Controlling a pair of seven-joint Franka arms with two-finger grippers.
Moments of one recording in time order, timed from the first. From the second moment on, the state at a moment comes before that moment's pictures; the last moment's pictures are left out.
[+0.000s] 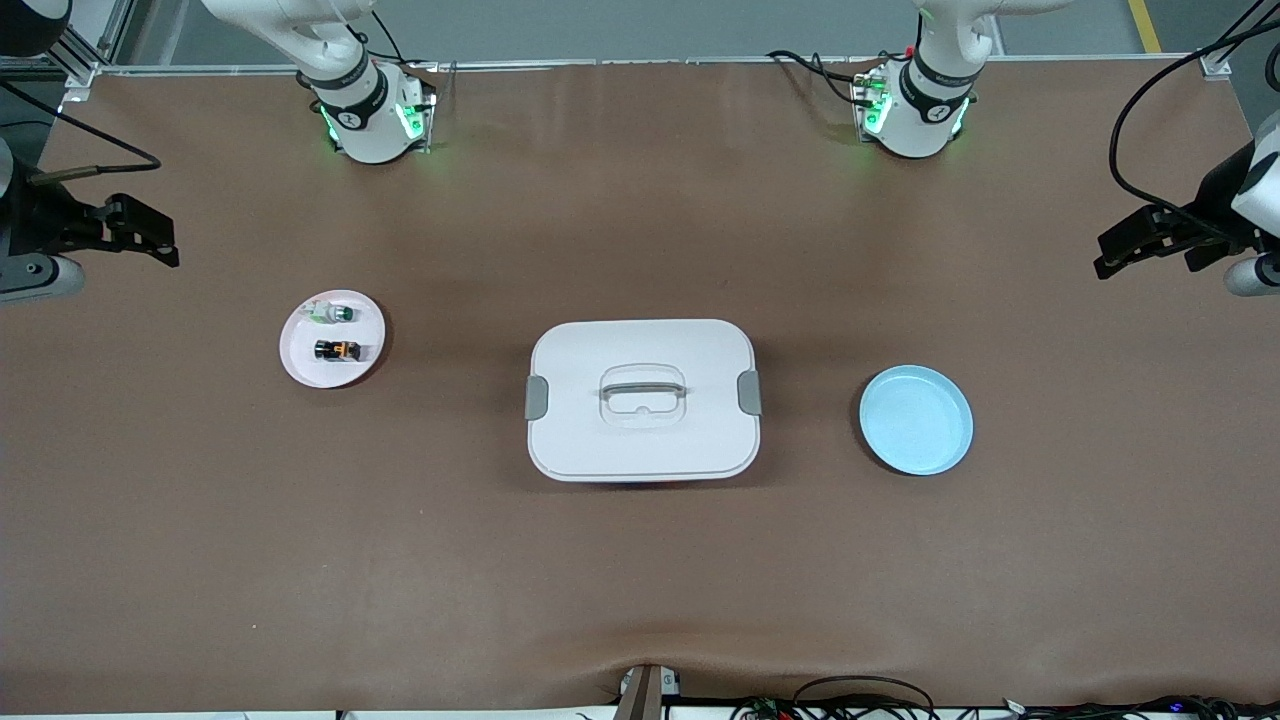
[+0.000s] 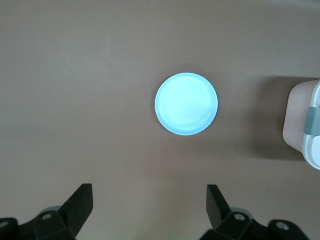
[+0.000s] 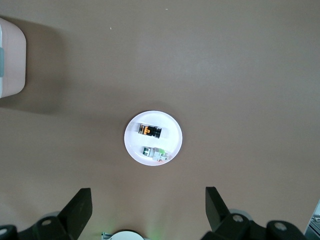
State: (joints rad) left arm -0.02 0.00 -0.03 -1.56 0.01 1.55 -0.11; right arm 0.06 0.10 -0.01 -1.39 -0.06 1.38 -0.17
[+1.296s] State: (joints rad) left arm -0.02 0.00 -0.03 -1.56 0.01 1.55 -0.11; right arm 0.06 0.10 -0.01 -1.39 -0.06 1.38 -0.17
